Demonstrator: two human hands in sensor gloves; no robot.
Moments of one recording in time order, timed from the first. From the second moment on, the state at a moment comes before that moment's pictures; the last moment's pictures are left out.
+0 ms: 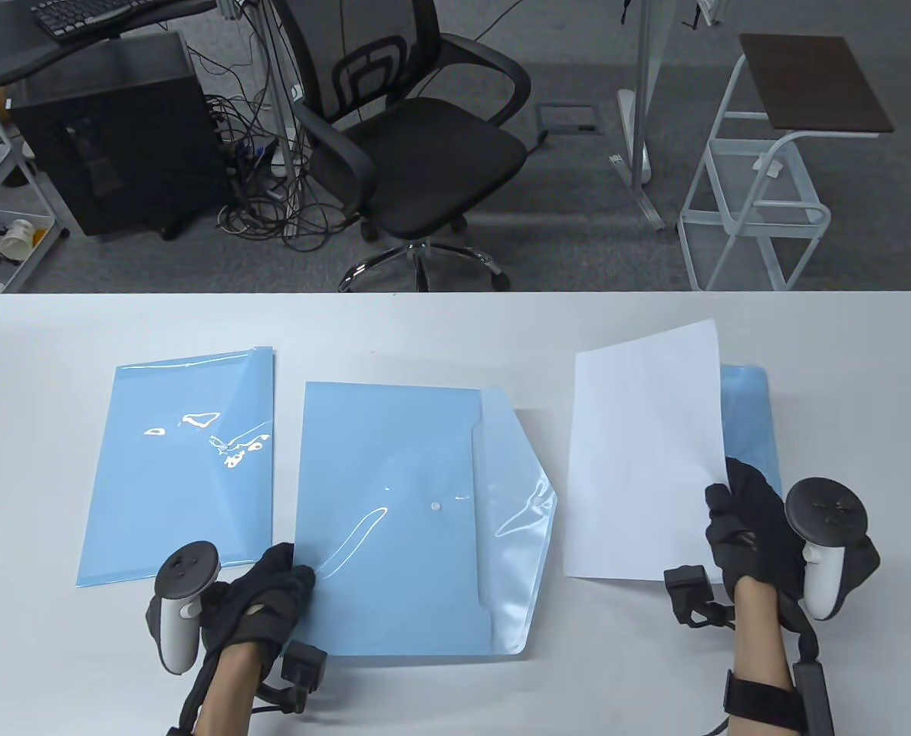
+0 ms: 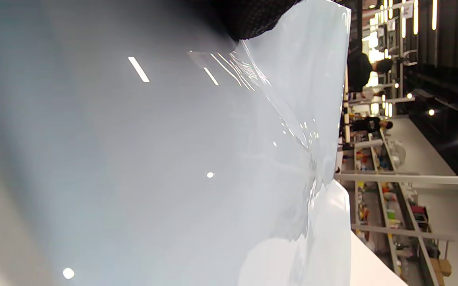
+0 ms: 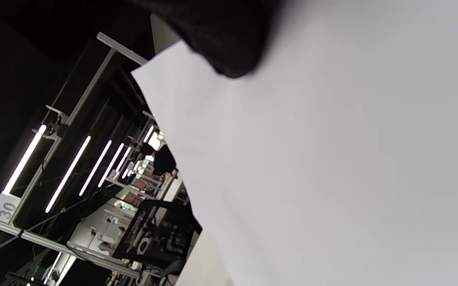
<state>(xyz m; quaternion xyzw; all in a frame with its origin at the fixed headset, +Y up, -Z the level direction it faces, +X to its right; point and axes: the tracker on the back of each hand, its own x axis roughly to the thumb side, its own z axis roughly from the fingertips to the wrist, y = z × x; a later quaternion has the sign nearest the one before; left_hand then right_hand) -0.271 -0.776 -0.234 -0.20 0.16 0.63 0.74 0.290 -0.693 -0.284 -0.24 -0.03 0.84 0.49</state>
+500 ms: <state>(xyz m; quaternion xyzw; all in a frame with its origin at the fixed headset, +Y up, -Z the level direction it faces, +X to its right) -0.270 -0.778 -0.236 -0.21 0.16 0.61 0.75 0.210 -0.733 -0.350 -0.22 0.03 0.86 0.45</state>
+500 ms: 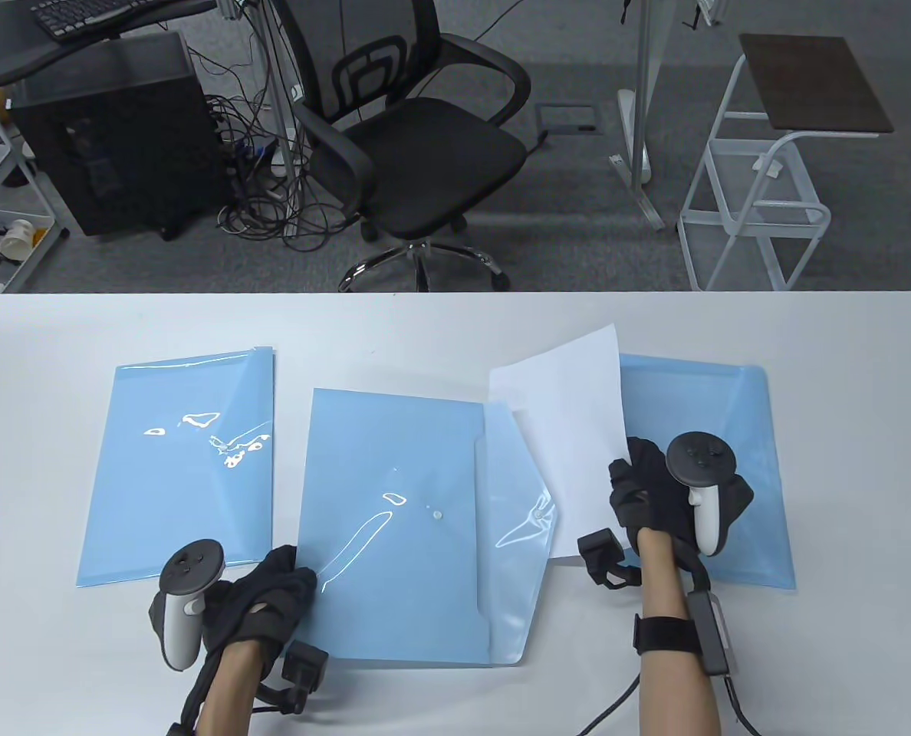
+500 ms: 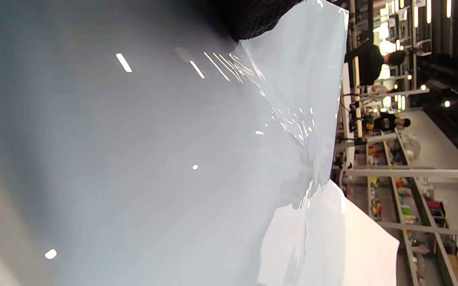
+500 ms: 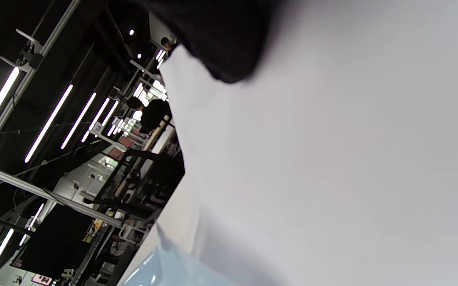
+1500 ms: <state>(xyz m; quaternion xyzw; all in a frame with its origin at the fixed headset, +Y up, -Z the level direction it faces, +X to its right) -0.268 -0.780 -0.240 -0.21 0.16 0.61 0.75 0.175 -0.738 -0.352 -0.24 -0.03 0.94 0.23</state>
